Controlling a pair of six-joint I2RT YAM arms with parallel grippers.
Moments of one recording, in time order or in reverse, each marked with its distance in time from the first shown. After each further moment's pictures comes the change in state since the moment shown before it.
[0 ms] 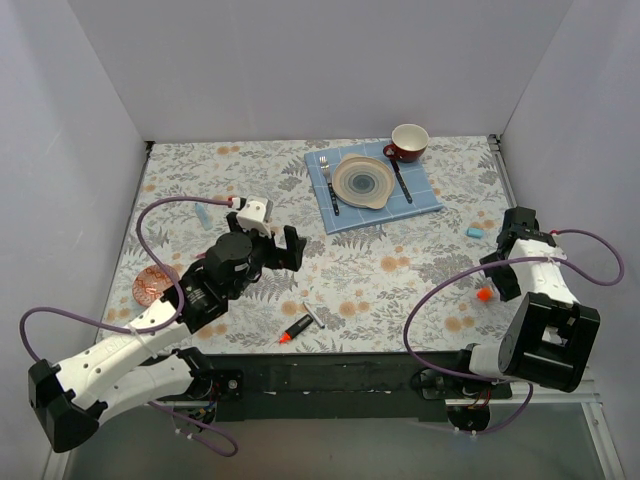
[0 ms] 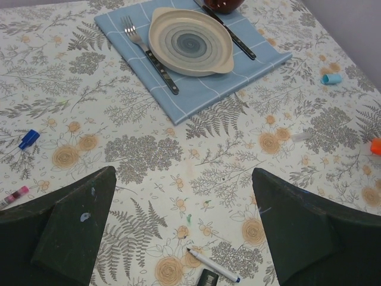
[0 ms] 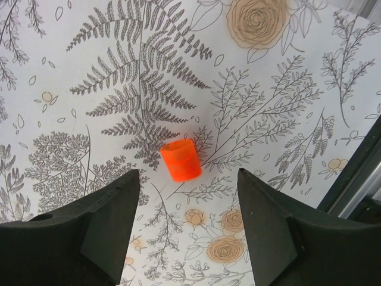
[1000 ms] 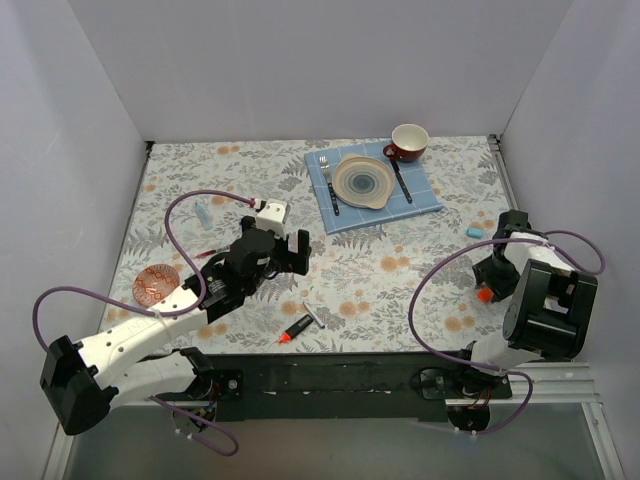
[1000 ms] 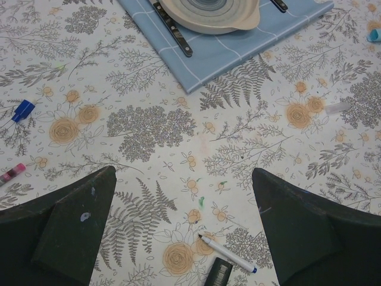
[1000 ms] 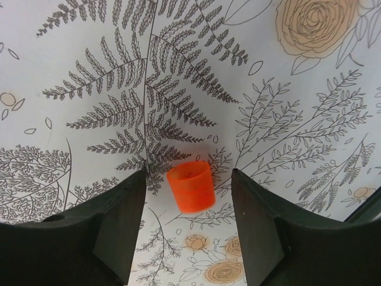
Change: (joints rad) left arm -0.007 0.146 0.000 -0.018 -0.011 -0.011; right arm -0.013 0.175 -0.010 0.097 -0.056 -0.092
